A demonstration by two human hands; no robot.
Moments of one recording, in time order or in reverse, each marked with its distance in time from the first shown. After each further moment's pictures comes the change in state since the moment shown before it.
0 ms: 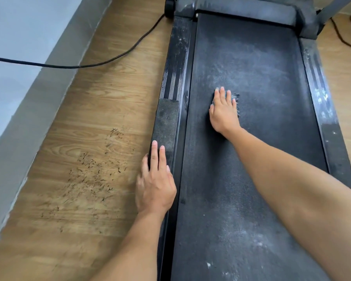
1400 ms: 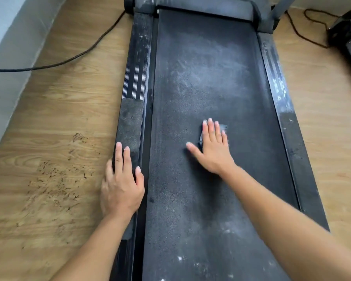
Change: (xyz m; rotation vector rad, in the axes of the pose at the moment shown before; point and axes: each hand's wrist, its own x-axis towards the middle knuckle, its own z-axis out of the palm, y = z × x) left_hand -0.001 0.004 0.001 0.005 -0.003 -0.026; right_hand -0.145 0.063 -0.015 0.000 -0.148 0.040
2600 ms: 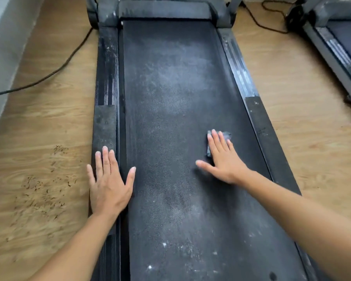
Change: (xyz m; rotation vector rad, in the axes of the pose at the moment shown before) left_hand -0.006 0.006 0.013 0.168 0.041 0.175; right_hand -0.089 0.107 -0.009 -0.058 -0.110 -0.030
